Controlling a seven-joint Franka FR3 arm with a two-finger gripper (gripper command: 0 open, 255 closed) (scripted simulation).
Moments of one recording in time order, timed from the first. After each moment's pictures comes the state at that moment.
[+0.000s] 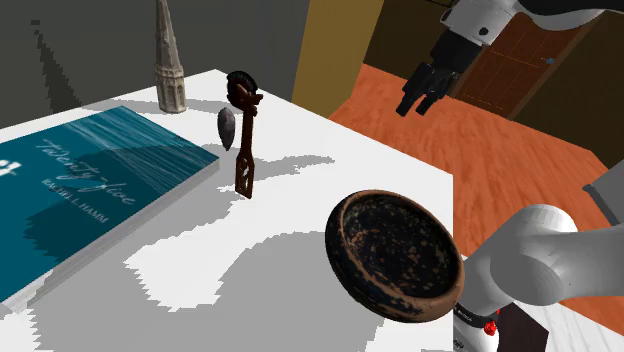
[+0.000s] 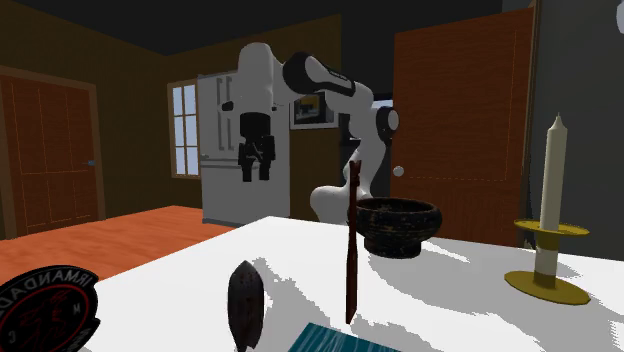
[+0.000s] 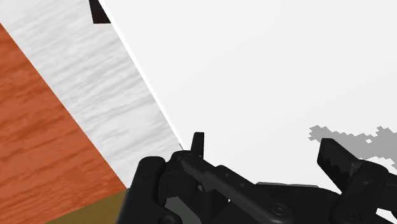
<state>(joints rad) 0.00 -0.77 -0.03 -2.36 0.11 1.69 0.02</state>
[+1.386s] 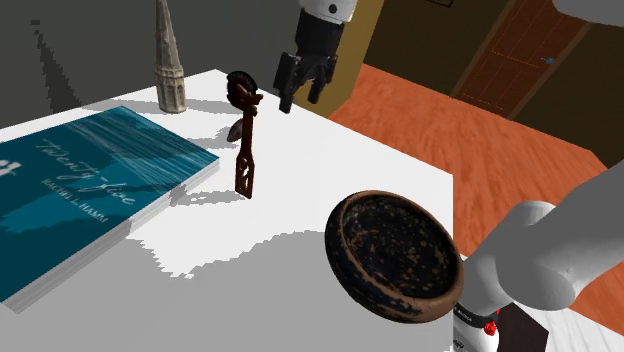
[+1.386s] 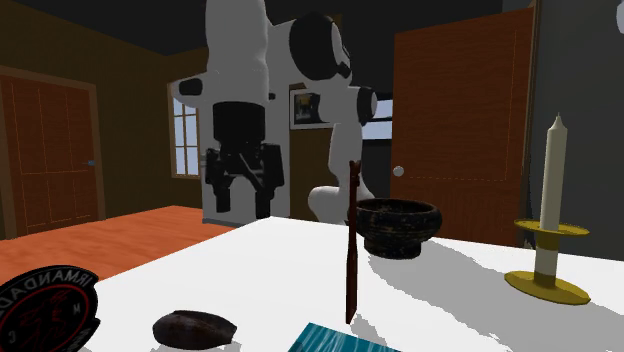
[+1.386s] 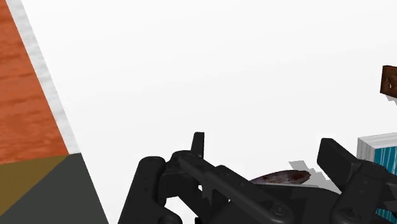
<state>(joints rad) 0.14 -0.16 0.26 -1.89 0.08 1.78 0.18</state>
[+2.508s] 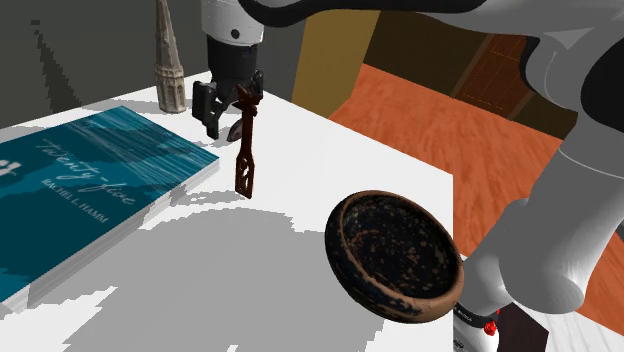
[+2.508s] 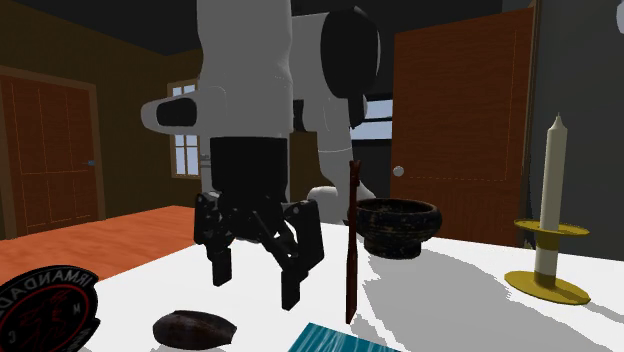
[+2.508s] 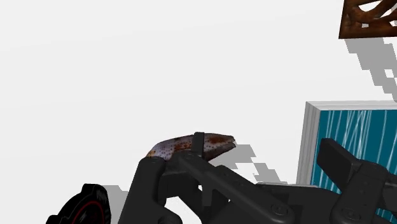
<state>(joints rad) 0.26 0.23 0.37 -1.57 -0.07 1.78 0.29</state>
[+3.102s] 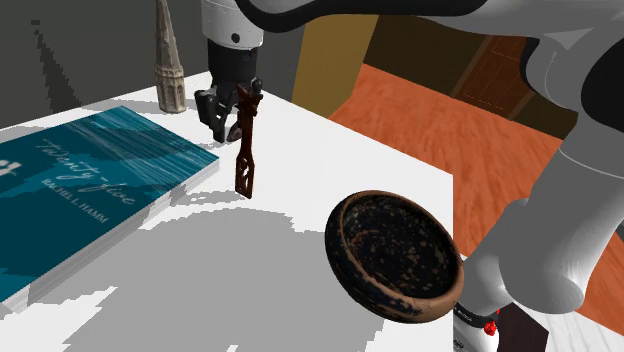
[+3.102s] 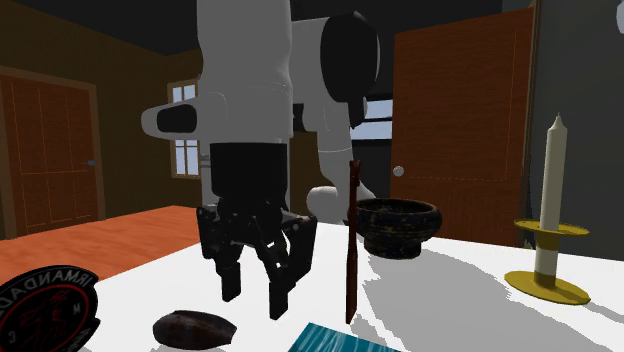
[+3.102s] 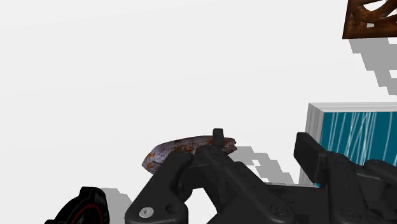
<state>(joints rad) 0.26 0.23 0.37 -1.58 -0.07 1.79 0.29</state>
